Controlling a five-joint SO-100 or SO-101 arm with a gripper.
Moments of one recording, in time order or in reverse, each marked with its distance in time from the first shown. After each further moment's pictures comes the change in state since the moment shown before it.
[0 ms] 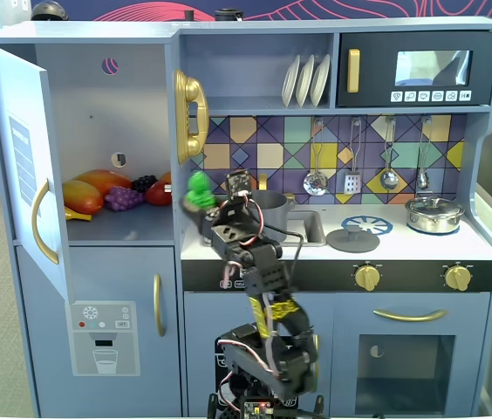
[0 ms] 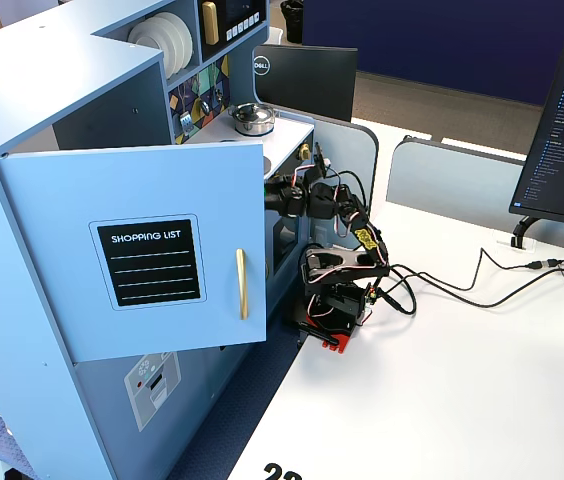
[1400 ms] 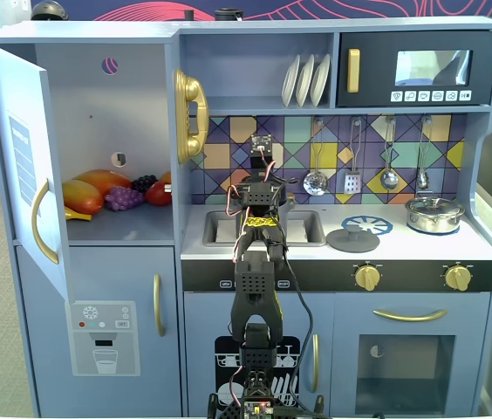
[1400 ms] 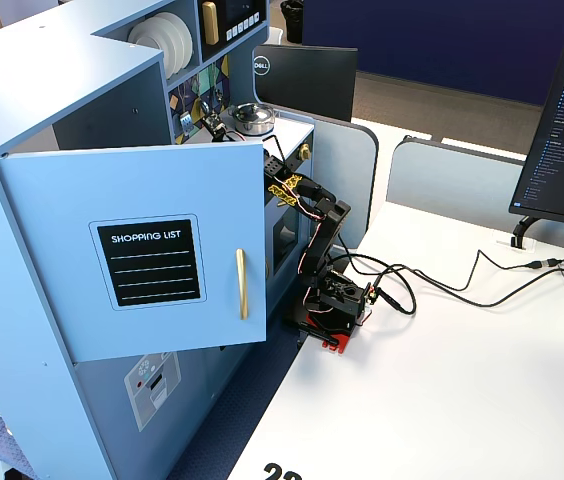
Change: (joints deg) arm 29.4 -66.6 -35.6 -9.0 -2.9
